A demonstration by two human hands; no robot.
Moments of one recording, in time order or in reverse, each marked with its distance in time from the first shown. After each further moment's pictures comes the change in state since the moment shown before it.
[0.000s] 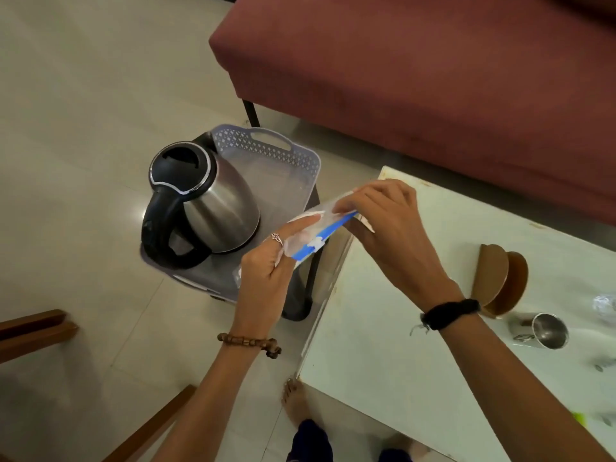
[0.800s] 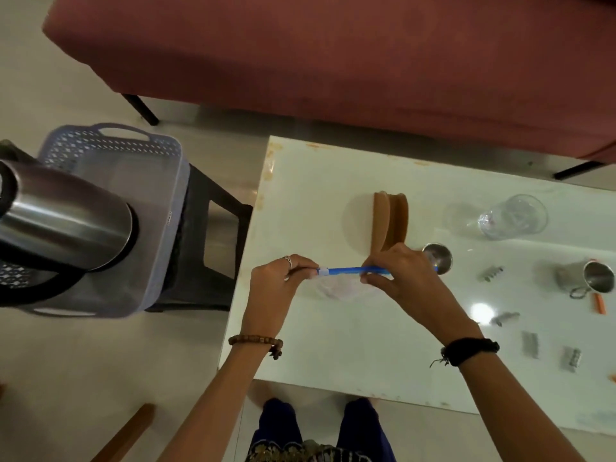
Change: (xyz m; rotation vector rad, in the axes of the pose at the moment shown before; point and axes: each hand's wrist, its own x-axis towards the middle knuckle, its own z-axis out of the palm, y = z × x) left_hand -0.050 0.005 0.177 0.065 -0.381 0.026; right_hand -0.195 0.142 -0.055 0.032 -0.316 0.542
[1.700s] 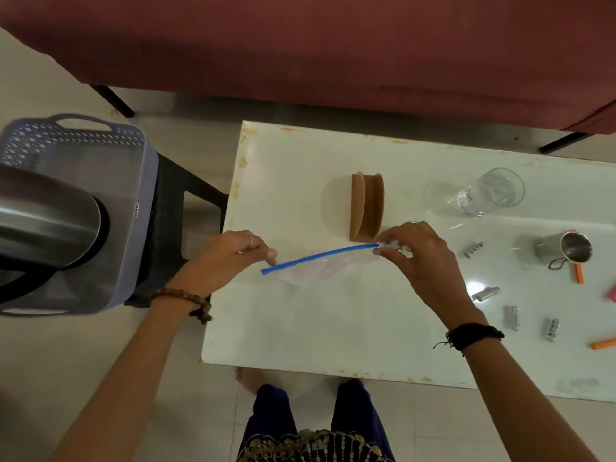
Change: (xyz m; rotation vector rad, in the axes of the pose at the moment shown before) left_hand 0.031 0.018 -0.032 0.308 -0.470 -0.173; right_hand -0.025 0.049 -0.002 0.173 0.304 0.099
